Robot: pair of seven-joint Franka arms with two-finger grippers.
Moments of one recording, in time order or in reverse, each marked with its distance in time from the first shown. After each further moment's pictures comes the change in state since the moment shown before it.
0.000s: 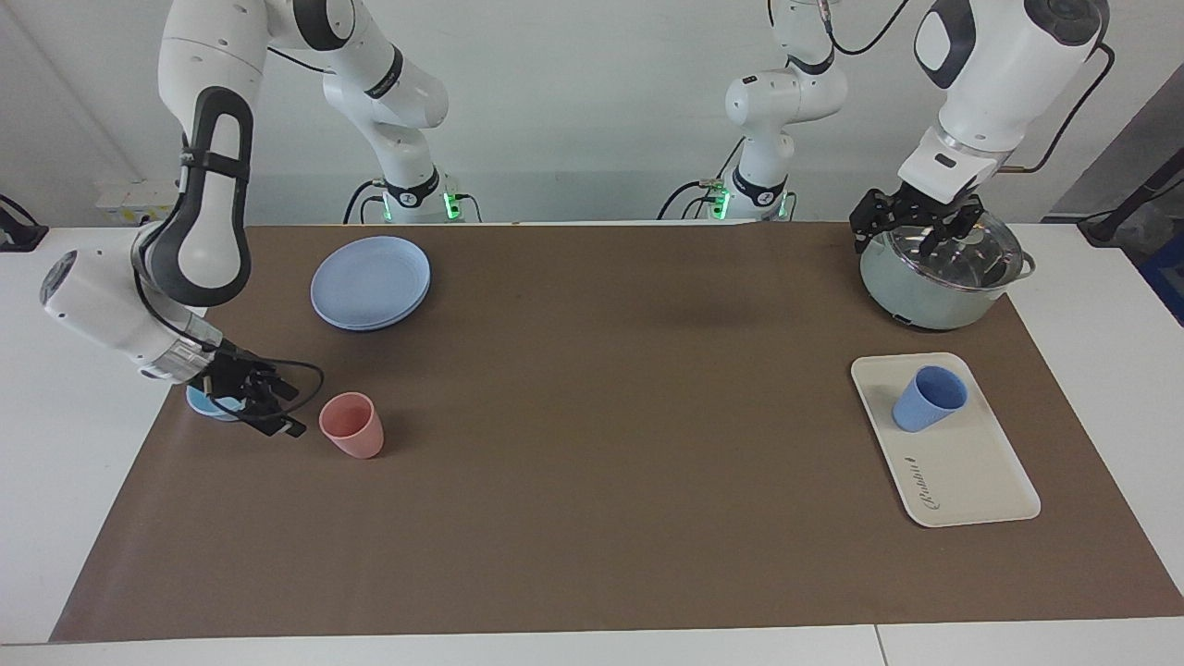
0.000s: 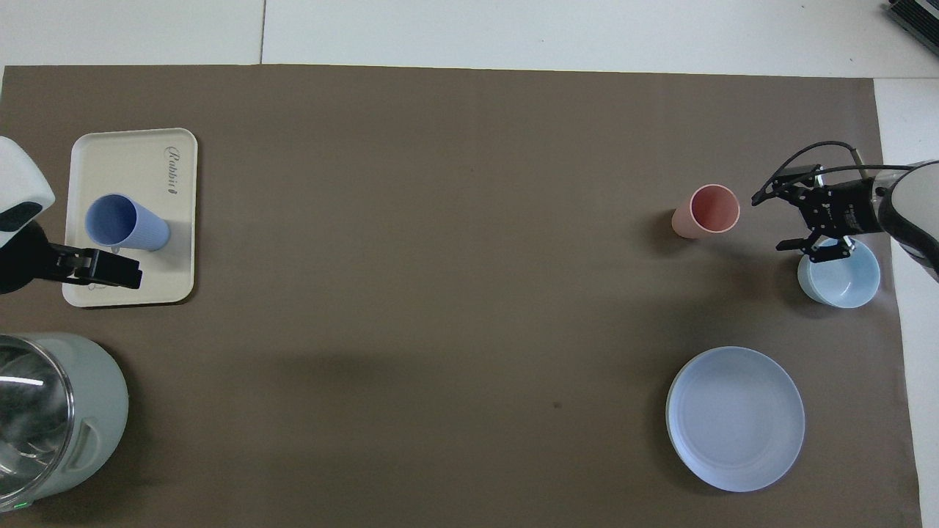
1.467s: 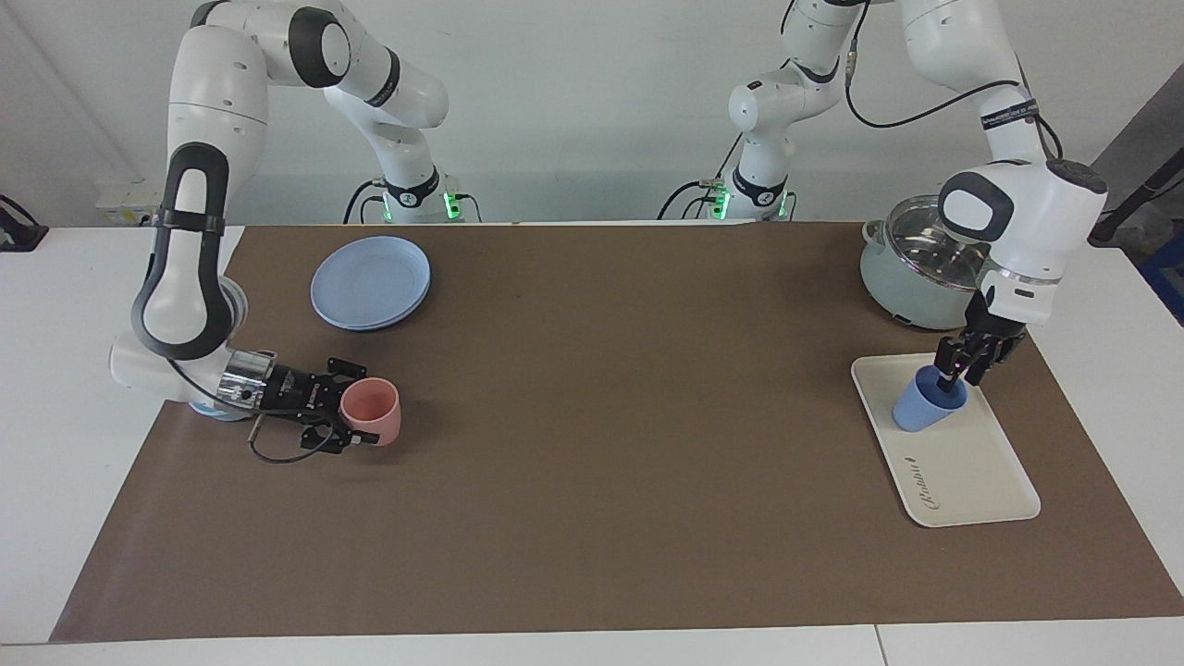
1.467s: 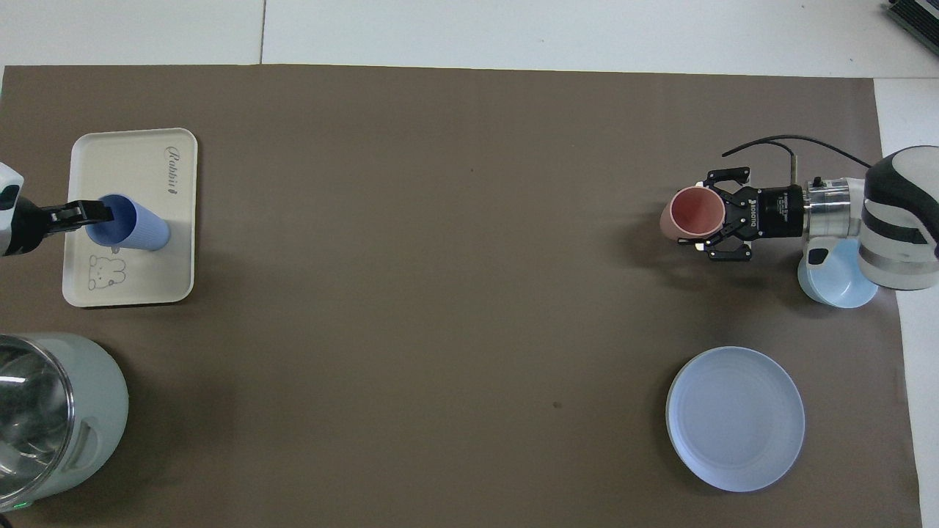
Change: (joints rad) left arm 0.209 0.228 0.039 -0.254 -0.133 0.765 0.032; right arm 0.000 0.206 0.012 0.041 0.622 -0.251 0.448
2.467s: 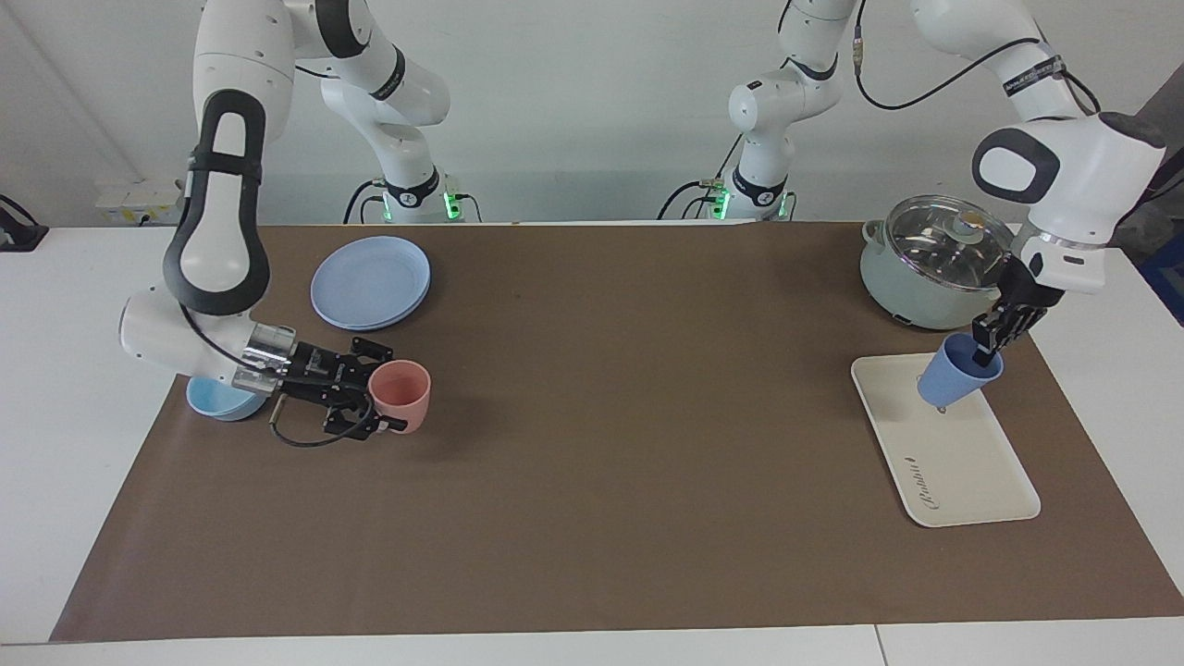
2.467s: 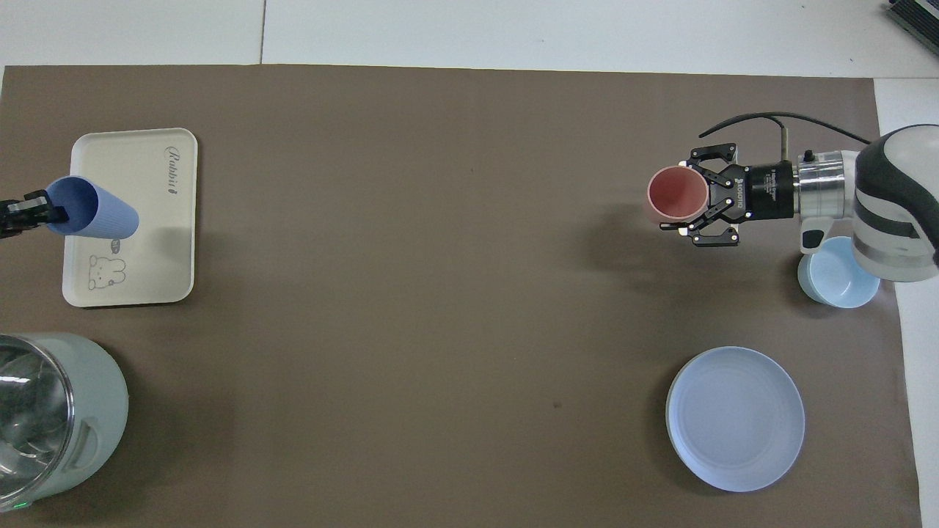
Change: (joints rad) left arm 0.006 -0.026 0.027 0.000 -0.008 -0.003 -0.103; right arm 0.081 -0.096 0.000 0.004 -0.014 0.030 0.114
